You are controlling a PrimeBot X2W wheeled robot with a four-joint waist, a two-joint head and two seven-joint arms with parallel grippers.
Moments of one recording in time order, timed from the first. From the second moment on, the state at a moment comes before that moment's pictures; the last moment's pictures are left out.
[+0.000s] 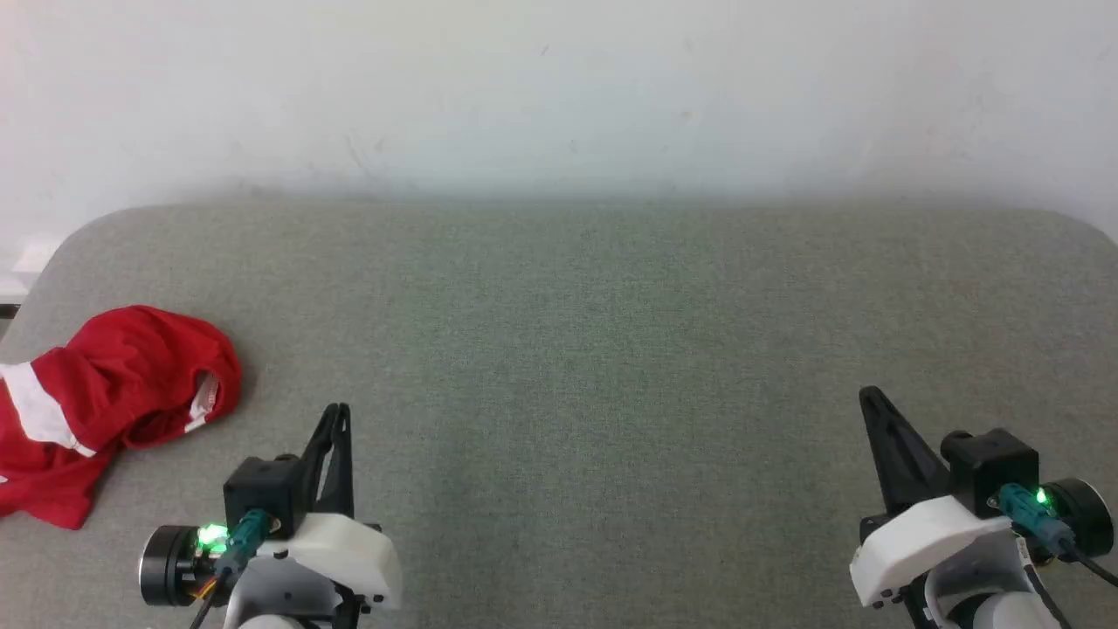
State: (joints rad) left arm 0.01 0.06 0.00 0.00 -0.01 0.01 0.00; right arm 0.01 -0.05 0.00 0.01 0.01 0.13 0.00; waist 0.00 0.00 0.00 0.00
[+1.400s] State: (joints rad) left arm 0.02 0.06 -0.02 -0.01 -0.07 0.03 -0.07; right arm 0.02 -0.05 -0.11 0.03 0.04 0.13 -0.07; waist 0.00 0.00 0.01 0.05
